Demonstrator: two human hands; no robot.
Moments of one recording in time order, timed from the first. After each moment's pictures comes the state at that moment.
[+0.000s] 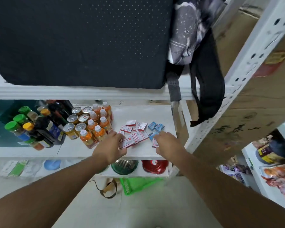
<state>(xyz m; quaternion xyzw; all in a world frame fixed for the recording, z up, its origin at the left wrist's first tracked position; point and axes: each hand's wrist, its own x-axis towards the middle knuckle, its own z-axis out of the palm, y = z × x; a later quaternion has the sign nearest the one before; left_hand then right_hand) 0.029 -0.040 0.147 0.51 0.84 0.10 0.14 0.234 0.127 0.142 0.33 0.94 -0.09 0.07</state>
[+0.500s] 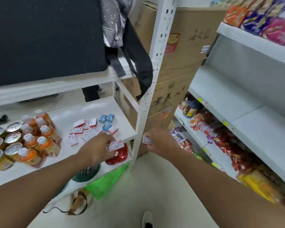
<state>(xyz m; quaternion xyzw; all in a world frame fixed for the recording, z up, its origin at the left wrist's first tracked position) 0.085 -0.029 0.155 0.73 0.64 0.08 0.24 0.367 0.017 0.181 0.53 0.84 -0.10 0.01</state>
